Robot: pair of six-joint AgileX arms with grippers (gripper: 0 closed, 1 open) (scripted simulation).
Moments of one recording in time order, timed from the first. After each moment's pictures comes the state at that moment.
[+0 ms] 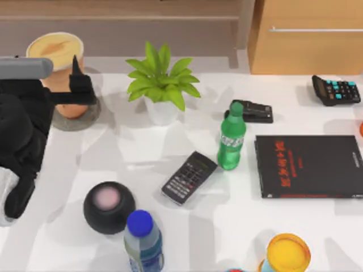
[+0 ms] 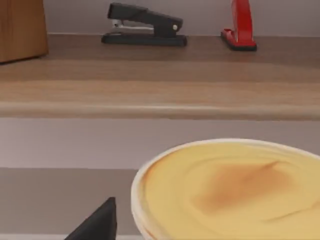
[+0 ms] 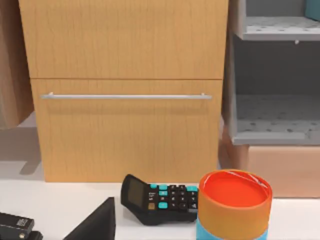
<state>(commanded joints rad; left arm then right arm) -0.23 1.85 0.49 1.37 -0.19 0.01 0.00 0.00 0.00 0.00 0.00 0.00</state>
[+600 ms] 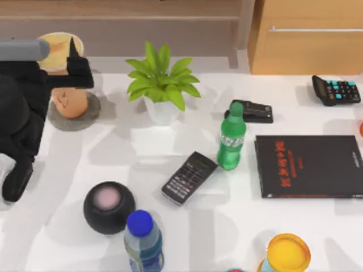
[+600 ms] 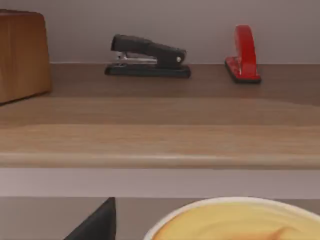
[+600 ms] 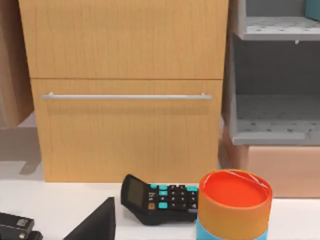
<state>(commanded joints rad) -0.21 1.80 0.56 1.28 -0.19 0.02 0.00 0.00 0.00 0.00 0.00 0.00</state>
